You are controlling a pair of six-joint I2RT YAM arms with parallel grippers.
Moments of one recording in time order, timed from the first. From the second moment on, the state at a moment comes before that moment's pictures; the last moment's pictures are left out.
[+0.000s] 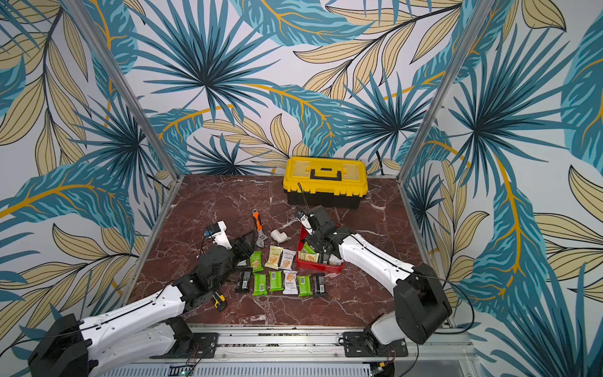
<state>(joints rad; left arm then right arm) -0.75 0.99 0.46 0.27 -0.42 -0.93 0.57 1.45 1.04 -0.46 0.26 -0.31</state>
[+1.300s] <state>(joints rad) -0.46 0.34 0.53 -0.81 -0.52 -1.03 0.99 2.21 1.83 -0.74 -0.45 0.21</state>
